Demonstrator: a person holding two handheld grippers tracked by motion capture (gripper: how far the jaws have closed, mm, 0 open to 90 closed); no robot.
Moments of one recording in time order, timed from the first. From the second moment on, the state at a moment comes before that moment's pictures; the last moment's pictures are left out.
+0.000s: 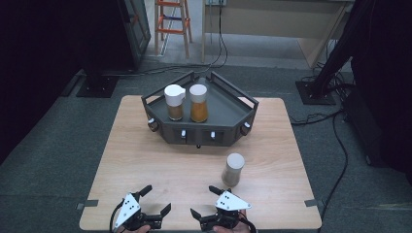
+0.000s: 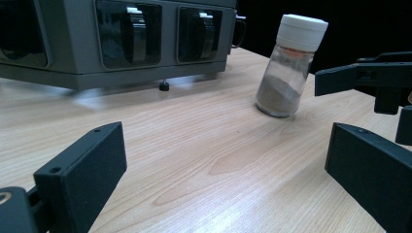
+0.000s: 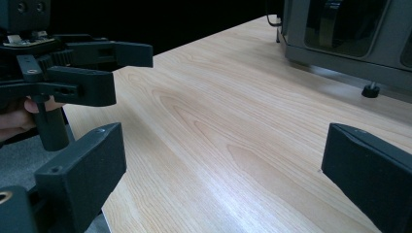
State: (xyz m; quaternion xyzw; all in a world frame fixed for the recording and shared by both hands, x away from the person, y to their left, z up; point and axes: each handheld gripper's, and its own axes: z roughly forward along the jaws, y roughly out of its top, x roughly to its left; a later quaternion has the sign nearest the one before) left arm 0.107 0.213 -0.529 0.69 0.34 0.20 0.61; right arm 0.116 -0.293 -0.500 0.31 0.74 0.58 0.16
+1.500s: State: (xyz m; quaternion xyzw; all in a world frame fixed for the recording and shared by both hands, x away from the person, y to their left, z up) left arm 0.106 0.213 -0.528 0.69 0.34 0.20 0.61; right arm 0.090 -0.337 -0.497 0.37 0.71 0.56 0.22
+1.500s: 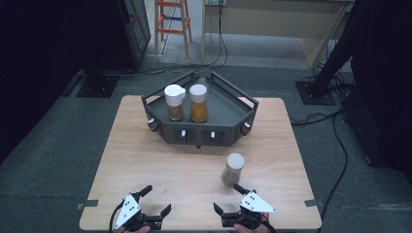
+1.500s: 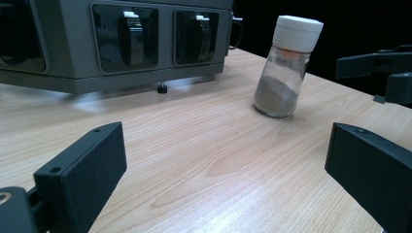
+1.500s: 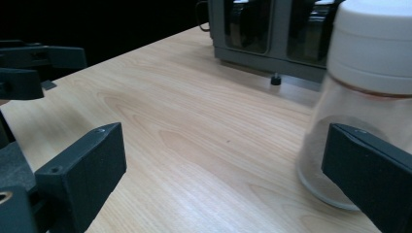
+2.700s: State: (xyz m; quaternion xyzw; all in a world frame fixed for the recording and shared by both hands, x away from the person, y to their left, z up) left arm 0.106 0.213 -0.528 0.69 0.33 0.20 0.61; right arm 0.111 -0.344 -0.494 0.42 0.69 0.53 0.26
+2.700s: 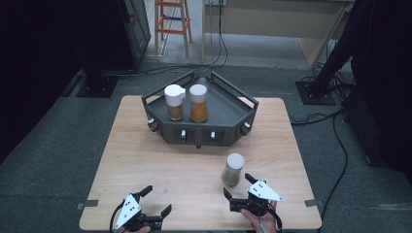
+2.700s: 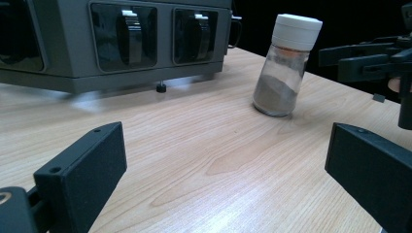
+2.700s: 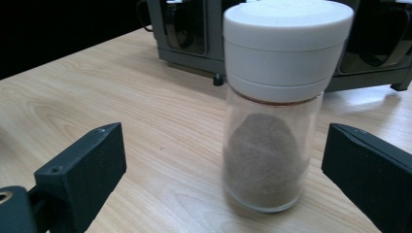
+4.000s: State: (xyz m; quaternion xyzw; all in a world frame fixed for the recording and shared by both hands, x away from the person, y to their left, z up) left arm 0.106 0.213 -0.528 0.69 0.33 0.20 0.61; right arm 0.159 -0.338 -0.493 0.43 0.69 0.52 0.27
